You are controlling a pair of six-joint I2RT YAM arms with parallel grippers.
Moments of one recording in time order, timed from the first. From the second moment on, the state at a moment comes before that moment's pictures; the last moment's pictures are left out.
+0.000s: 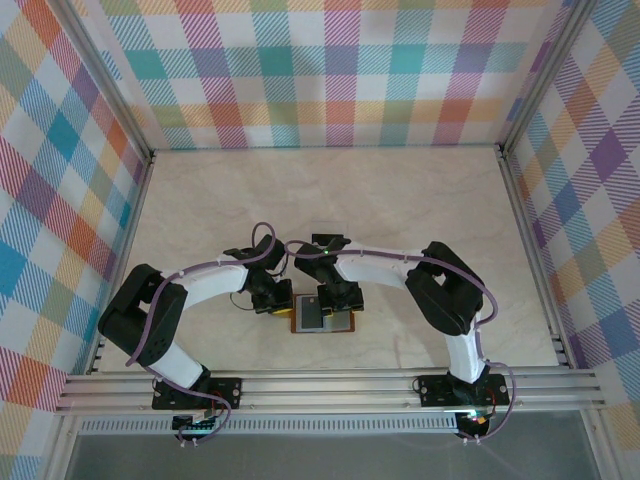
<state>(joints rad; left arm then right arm) -0.57 1.57 0.80 -0.59 0.31 -0.70 0.97 1.96 1.35 -1.04 0.02 0.83</state>
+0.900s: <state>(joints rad) -0.66 1.57 0.87 -0.59 0.35 -0.77 0.89 1.77 1.14 -0.65 -0.30 0.86</state>
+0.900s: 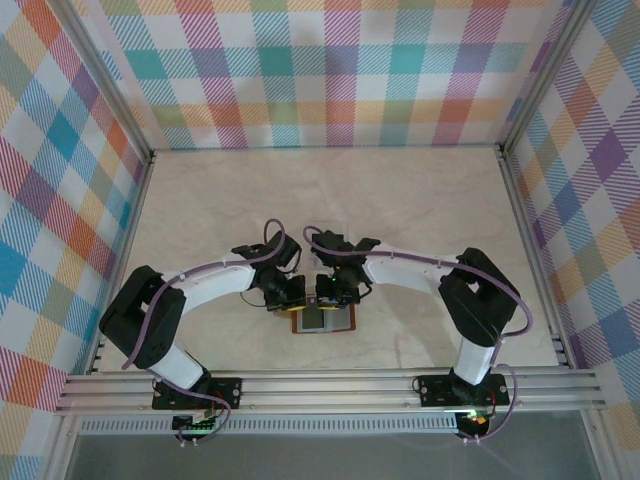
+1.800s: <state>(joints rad) -0.66 1.61 0.87 -0.55 0.36 -0.78 0.86 1.82 1.11 -0.52 -0.38 0.89</state>
